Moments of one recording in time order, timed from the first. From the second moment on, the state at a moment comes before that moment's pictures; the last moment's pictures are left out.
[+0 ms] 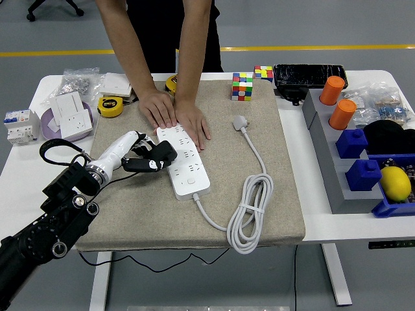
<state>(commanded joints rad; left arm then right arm) -0.40 0.12 -1.11 -0.99 1.84 0.04 0.01 0.04 -0.08 1.45 0.18 -1.38 -0.06 -0.07</state>
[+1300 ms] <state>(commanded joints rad) -0.43 0.17 -1.06 -0.97 1.92 0.01 0.02 0.04 -0.09 1.45 0.18 -1.38 -0.06 -0.07</state>
